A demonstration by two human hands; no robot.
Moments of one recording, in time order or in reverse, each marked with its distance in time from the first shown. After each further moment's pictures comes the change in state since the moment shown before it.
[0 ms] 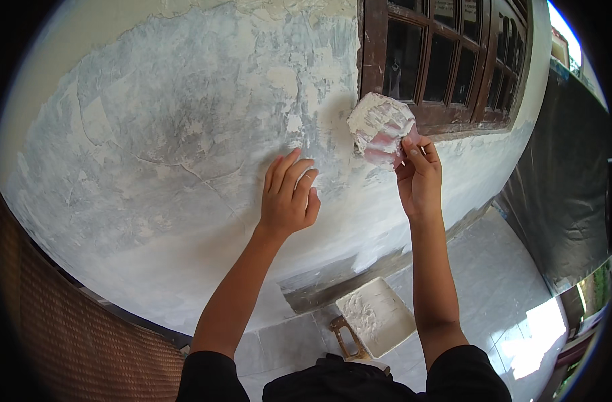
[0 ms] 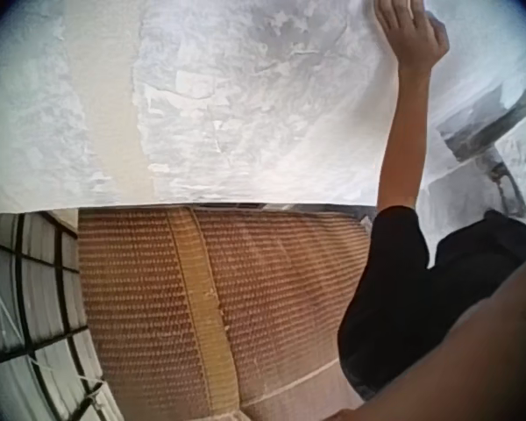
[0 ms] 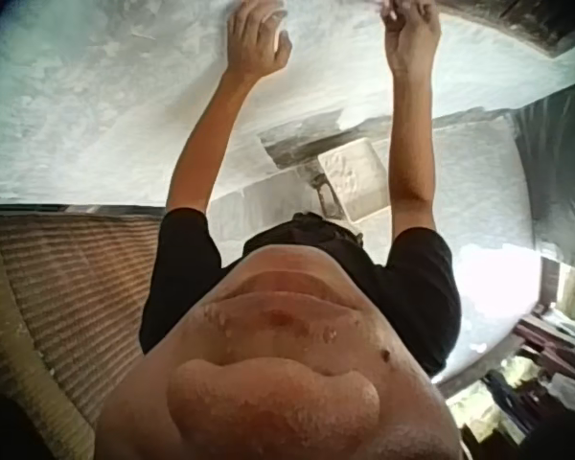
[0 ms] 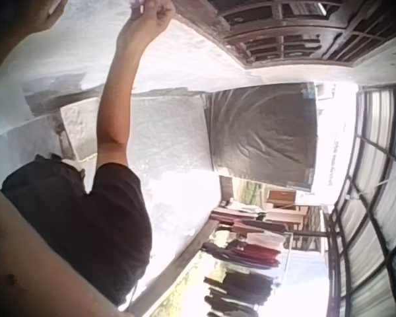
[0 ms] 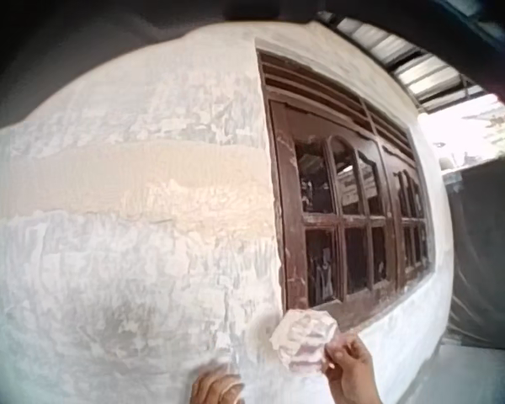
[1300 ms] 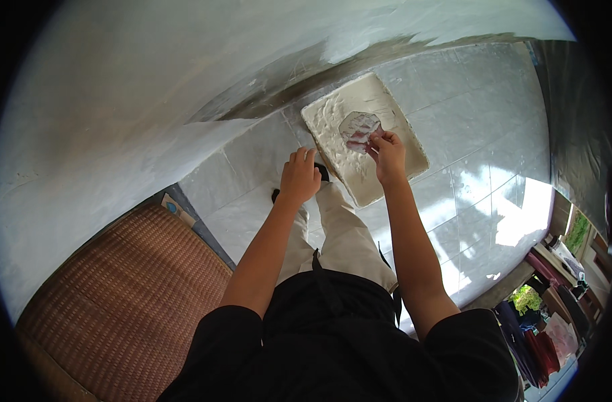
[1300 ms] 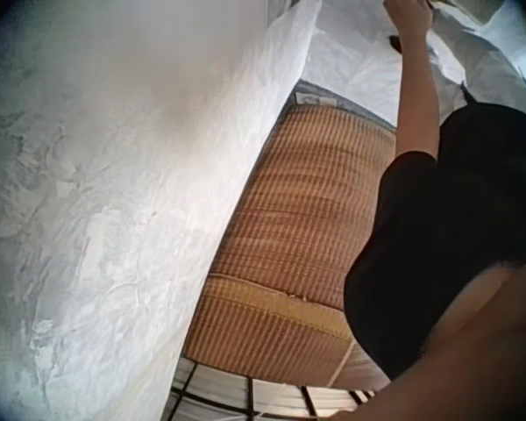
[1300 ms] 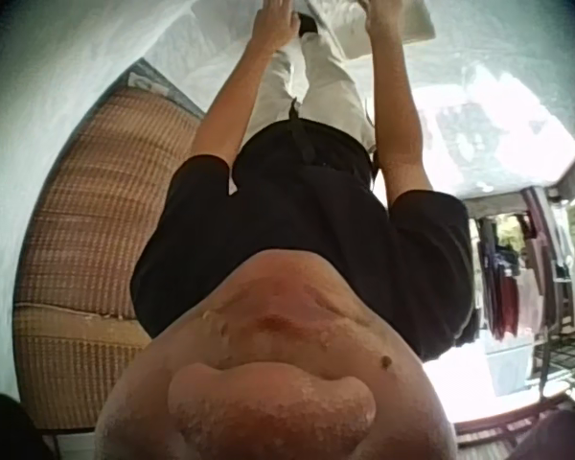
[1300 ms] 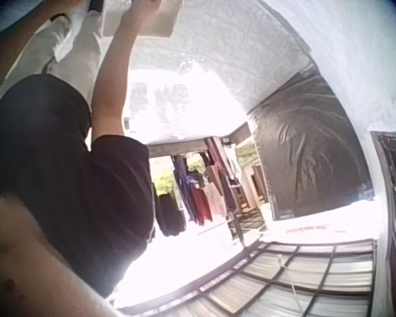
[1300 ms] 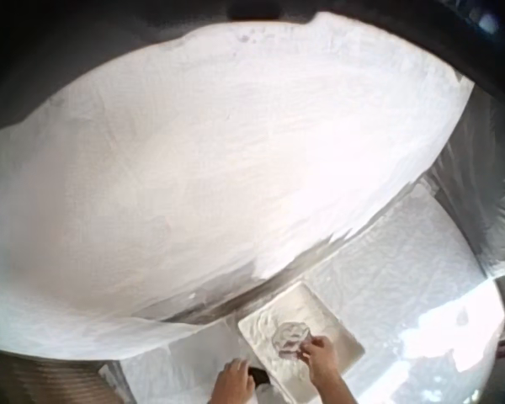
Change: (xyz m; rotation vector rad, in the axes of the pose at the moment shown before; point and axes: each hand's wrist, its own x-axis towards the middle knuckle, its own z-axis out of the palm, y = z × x) left_hand -0.391 0.294 0.069 -0.469 -1.374 -0.935; right_hand -0.308 0.171 -0.354 -0.526 0.872 1.051
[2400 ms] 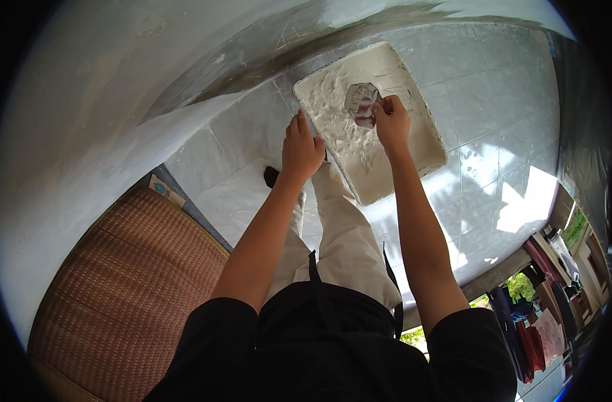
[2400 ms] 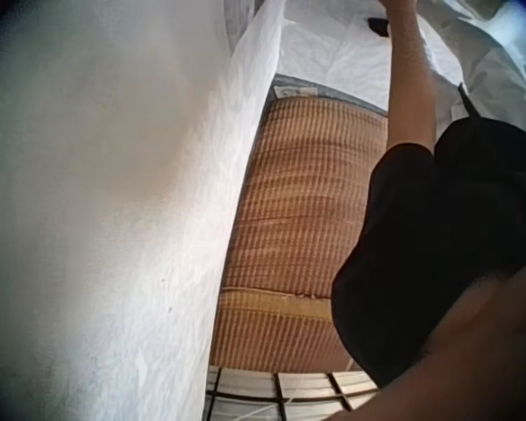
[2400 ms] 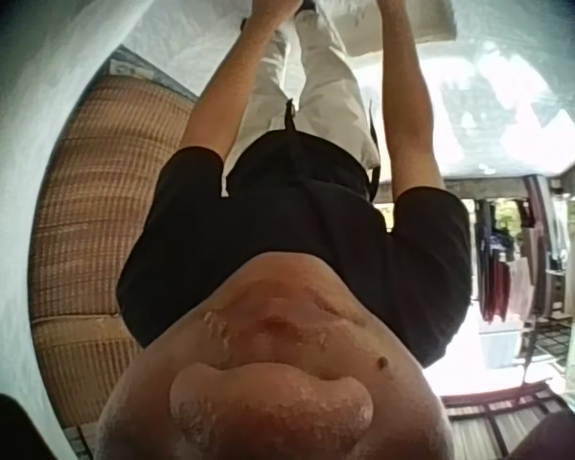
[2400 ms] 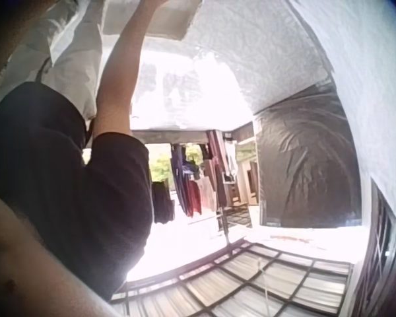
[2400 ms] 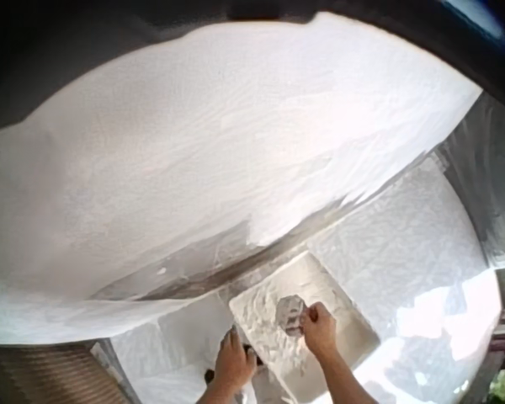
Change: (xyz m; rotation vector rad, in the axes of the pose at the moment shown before) left_hand 0.048 -0.021 0.068 -0.166 0.015 -0.269; right_hand 0.097 0.051 -0.011 -0.788 0.042 -0.352
